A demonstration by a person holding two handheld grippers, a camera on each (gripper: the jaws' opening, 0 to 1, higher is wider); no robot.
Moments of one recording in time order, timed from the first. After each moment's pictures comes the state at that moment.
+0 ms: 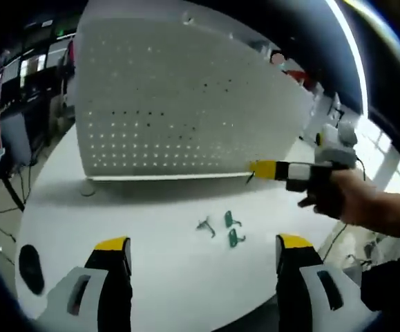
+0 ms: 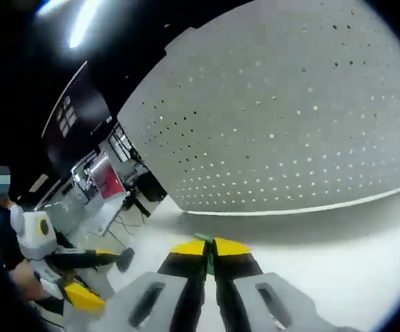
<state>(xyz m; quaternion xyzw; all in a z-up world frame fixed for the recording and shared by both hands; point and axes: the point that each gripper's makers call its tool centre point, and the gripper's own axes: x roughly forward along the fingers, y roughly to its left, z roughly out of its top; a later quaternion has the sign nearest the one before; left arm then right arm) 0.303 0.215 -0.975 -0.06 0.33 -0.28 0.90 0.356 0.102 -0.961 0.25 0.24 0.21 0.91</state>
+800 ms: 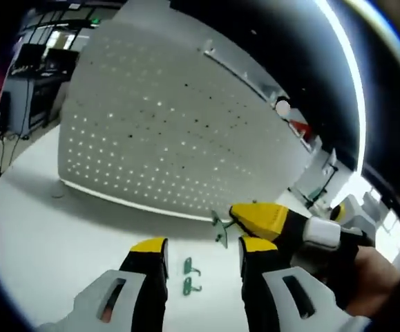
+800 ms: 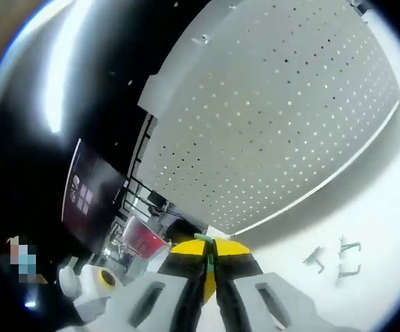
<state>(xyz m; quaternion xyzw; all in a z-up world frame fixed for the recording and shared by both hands) 0.328 0.160 -0.938 -0.21 0.26 -0.27 0.90 0.337 0.135 -0.908 0.43 0.18 0.17 0.87</state>
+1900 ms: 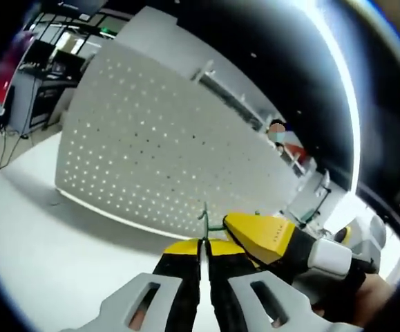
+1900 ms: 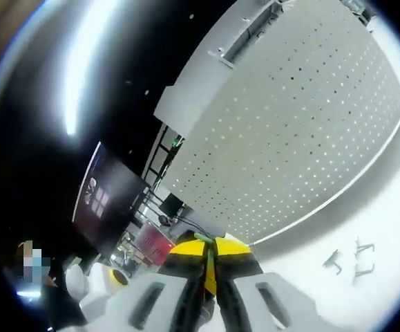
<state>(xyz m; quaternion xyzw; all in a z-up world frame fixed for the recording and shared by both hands) 0.327 0.162 -0.902 -0.25 0.20 -0.27 0.91 0.320 0.153 -0.870 0.41 0.12 0.19 0.88</state>
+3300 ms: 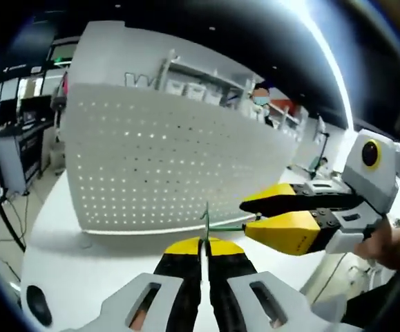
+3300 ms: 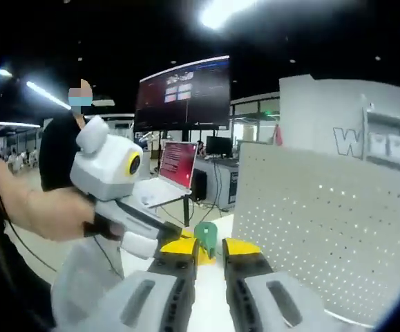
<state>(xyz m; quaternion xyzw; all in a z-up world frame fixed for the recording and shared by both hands) 0.317 0.200 -0.884 -0.07 0.21 -0.32 0.92 0.299 0.199 -0.840 -0.04 0.08 0.42 0.91</state>
